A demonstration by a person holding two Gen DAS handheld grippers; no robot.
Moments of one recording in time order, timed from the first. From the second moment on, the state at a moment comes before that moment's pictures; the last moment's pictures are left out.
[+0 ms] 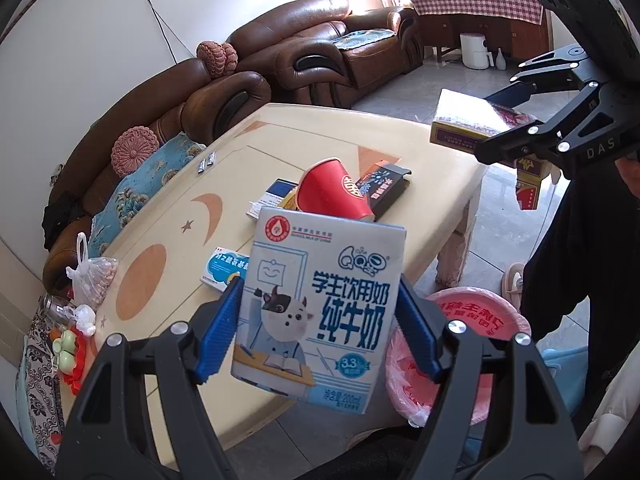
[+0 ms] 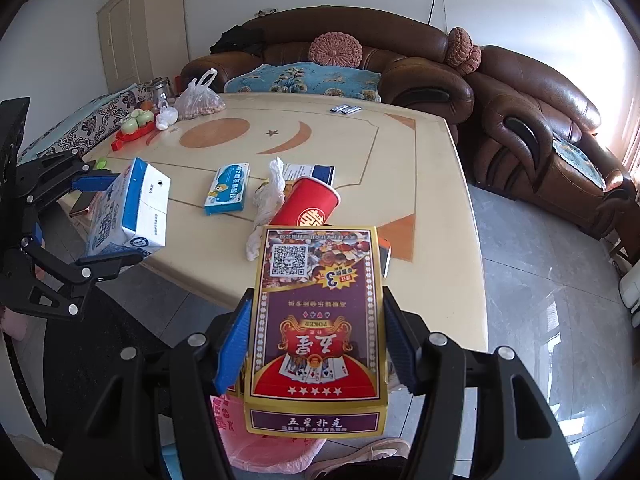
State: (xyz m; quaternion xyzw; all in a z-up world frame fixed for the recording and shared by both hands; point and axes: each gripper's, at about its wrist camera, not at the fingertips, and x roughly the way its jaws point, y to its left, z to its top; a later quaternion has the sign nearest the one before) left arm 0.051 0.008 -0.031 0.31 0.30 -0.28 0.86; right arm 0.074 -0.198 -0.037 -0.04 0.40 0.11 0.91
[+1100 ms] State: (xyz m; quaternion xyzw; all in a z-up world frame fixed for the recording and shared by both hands) left arm 0.015 -0.004 -0.134 0.24 0.40 -0.32 0.82; right arm 0.035 -0.161 -0.123 -0.05 0.48 0.15 0.86
